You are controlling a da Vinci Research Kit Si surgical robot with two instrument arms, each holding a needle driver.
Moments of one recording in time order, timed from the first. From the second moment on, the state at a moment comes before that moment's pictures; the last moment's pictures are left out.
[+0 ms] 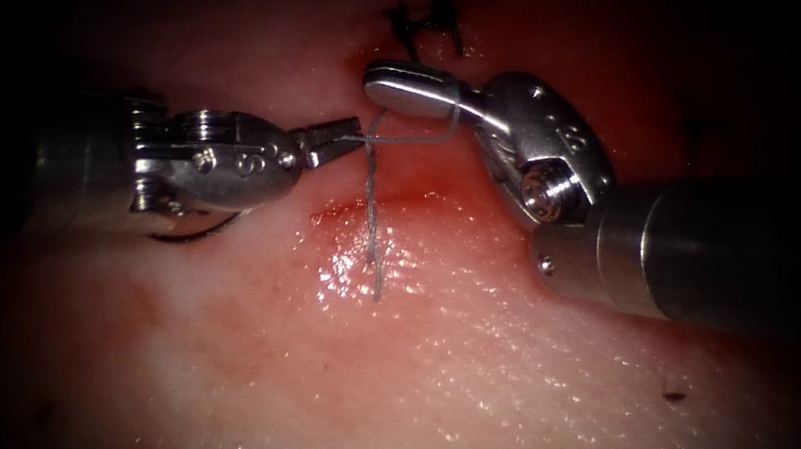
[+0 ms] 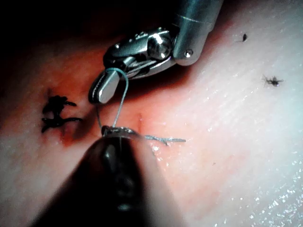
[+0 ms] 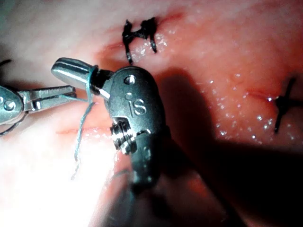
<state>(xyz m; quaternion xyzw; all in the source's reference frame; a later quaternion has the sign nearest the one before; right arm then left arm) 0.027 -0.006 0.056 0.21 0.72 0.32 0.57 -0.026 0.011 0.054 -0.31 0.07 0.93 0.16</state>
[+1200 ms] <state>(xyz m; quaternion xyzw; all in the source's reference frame) 0.030 -0.010 0.052 0.22 0.63 -0.13 0.74 -0.025 0.012 0.055 -0.32 0.04 0.94 0.13</state>
